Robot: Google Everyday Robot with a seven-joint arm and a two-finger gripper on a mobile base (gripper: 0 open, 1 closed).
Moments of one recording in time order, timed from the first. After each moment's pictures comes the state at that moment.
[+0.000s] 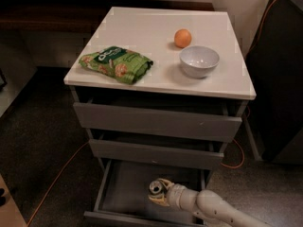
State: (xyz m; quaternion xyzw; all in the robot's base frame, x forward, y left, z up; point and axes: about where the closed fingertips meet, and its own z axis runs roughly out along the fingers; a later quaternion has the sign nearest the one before) arm 0.505 -0.042 0.319 -0.44 0.74 0.23 0.45
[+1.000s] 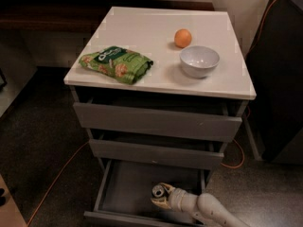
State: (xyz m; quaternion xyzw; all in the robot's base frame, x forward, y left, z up) arm 0.521 -0.057 0.233 -0.43 0.74 0.25 0.46
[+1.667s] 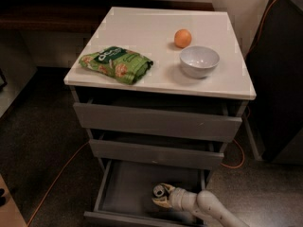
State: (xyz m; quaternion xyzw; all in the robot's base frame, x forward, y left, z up) arm 0.536 -0.061 0.193 -0.44 0.73 0.27 0.45
